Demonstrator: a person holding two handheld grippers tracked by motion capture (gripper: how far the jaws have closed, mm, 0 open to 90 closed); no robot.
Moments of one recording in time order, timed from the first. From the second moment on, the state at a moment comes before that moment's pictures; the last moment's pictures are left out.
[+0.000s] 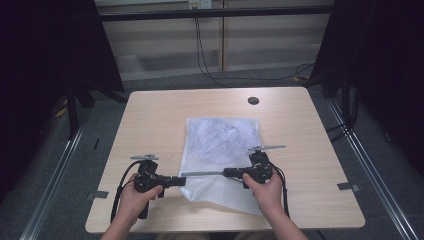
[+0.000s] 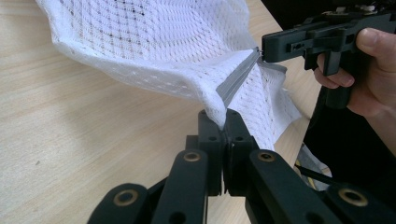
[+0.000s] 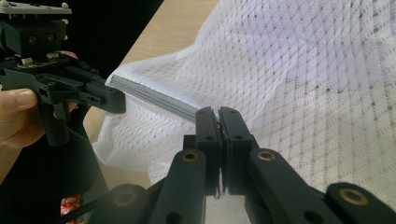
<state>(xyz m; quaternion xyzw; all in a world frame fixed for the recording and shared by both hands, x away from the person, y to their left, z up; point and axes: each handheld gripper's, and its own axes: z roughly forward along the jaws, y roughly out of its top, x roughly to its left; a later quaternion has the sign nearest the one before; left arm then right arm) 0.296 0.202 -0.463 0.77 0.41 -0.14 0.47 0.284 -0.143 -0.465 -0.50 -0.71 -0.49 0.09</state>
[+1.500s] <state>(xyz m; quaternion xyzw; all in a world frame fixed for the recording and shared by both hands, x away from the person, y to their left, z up) 0.296 0.207 -0.462 0.77 0.41 -0.13 0.47 0.279 -0.172 -0.465 -0.52 -0.70 -0.48 0.07</state>
